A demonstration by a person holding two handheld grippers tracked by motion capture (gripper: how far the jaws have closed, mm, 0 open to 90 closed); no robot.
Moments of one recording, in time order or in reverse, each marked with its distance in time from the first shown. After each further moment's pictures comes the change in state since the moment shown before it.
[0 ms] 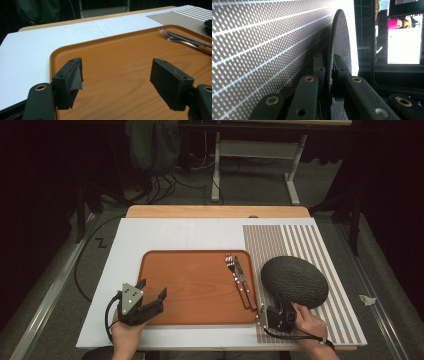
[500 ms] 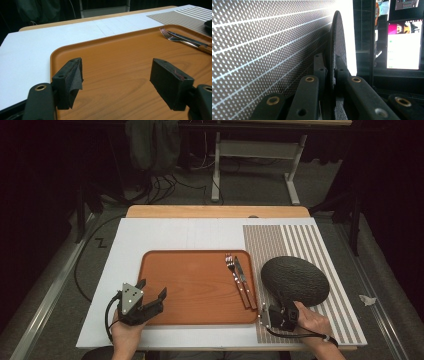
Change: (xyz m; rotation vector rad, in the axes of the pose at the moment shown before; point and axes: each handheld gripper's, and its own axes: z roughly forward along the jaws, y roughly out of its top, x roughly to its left) left arm 0.000 0.000 0.000 0.001 0.003 -0.001; right arm -0.008 -0.003 -0.002 -0.025 0.008 -0.027
